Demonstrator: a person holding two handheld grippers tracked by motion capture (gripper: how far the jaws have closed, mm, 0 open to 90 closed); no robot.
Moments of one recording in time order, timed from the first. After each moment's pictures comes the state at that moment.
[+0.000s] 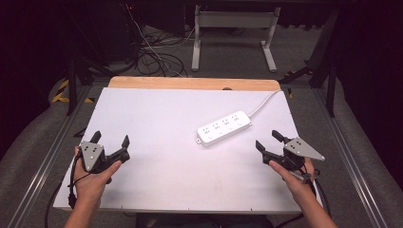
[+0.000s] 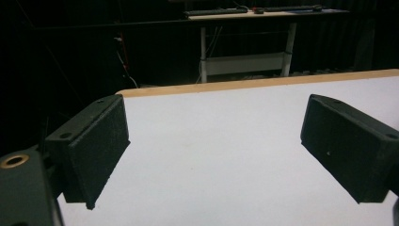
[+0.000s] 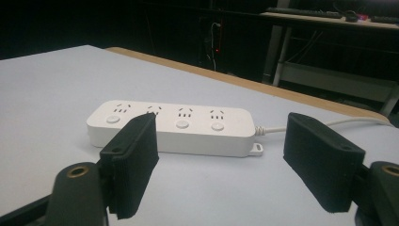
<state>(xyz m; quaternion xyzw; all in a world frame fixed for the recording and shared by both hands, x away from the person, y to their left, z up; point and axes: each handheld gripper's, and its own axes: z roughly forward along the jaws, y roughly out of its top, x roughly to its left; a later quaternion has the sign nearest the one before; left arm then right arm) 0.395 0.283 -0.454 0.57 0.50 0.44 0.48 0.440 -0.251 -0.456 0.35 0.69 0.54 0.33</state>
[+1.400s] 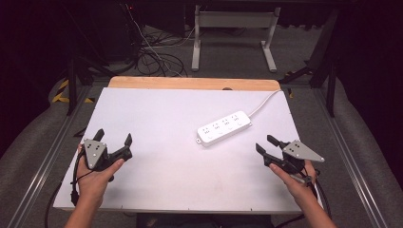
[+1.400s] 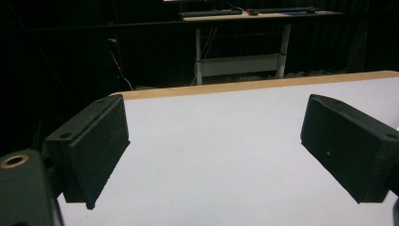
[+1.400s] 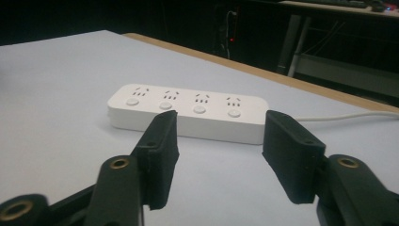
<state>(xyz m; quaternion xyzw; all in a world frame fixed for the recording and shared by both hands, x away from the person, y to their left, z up) 0.401 0.278 -0.453 0.58 0.49 0.44 0.48 0.432 -0.250 -0.457 0.34 0.72 0.53 0.30</state>
